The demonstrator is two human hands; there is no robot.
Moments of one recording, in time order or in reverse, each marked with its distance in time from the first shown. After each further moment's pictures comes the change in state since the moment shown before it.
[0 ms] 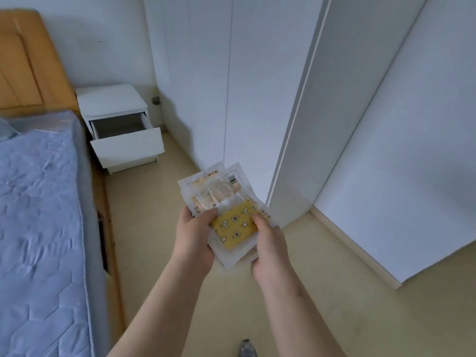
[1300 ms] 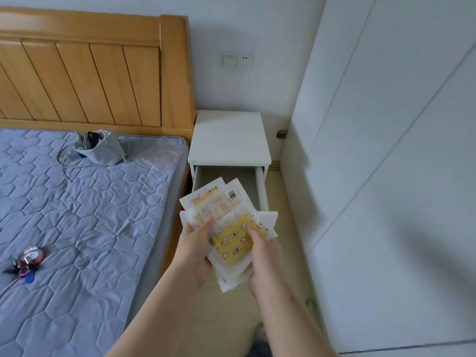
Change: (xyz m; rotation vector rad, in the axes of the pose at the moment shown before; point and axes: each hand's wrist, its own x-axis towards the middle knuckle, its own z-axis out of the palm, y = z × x) left_hand 0.684 0.382 -0.081 -0.181 0.441 0.090; right_hand 0.520 -0.043 0.648 -0.338 -0.378 0.211
